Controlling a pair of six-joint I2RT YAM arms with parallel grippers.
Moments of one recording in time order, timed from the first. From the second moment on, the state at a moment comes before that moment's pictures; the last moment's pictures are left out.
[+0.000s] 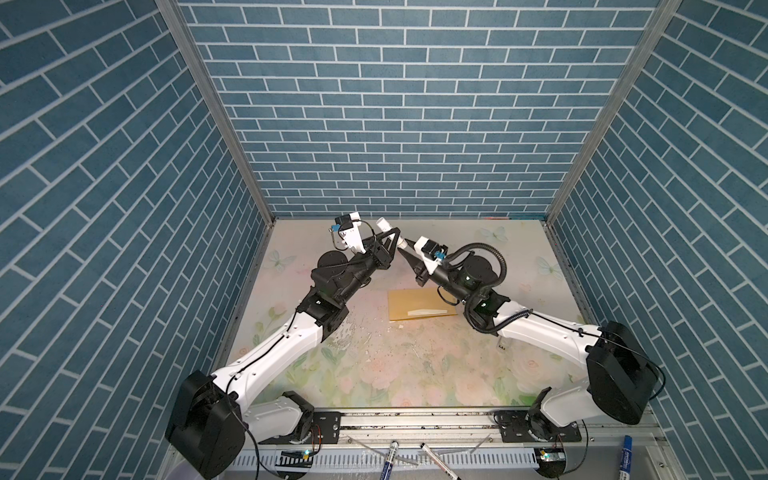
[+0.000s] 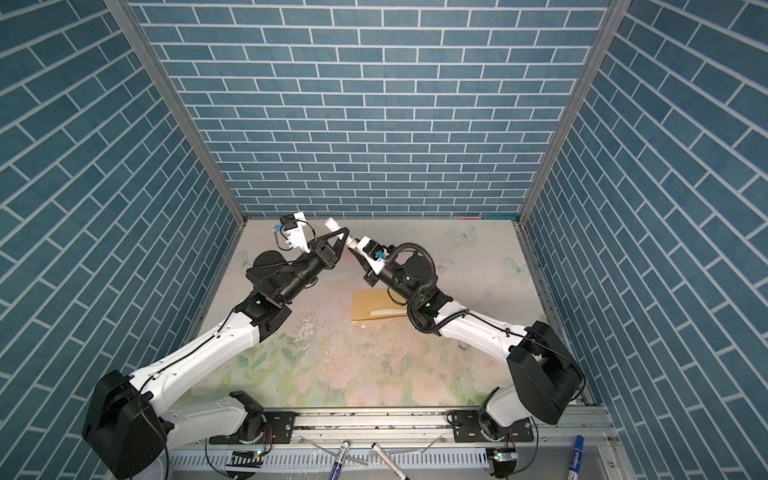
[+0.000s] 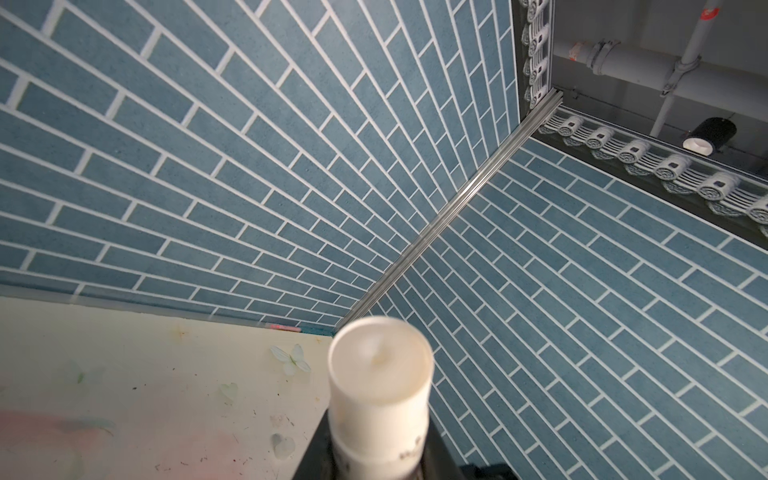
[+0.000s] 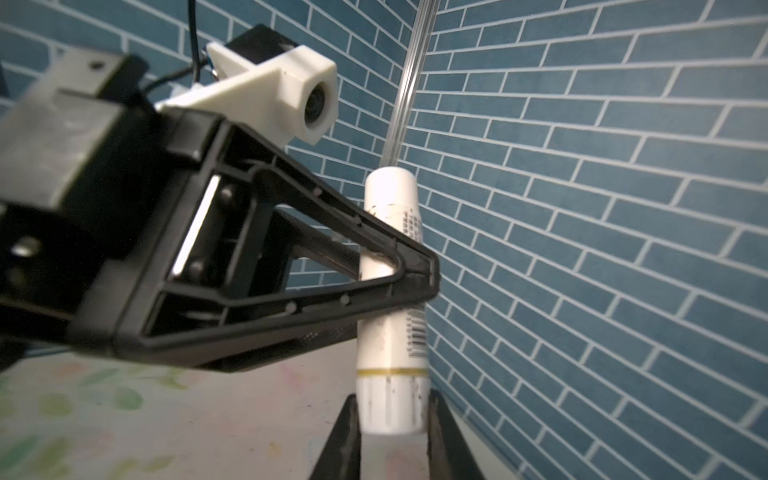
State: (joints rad) left arm -0.57 1.20 0.86 0.53 0.13 -0.78; right arm 0.79 1.47 0.95 0.71 -0.27 -0.16
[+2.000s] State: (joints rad) left arm -0.58 1.21 0.86 0.55 0.11 -0.95; right arm 0.89 1.43 0.91 0.74 -0.05 -0.55
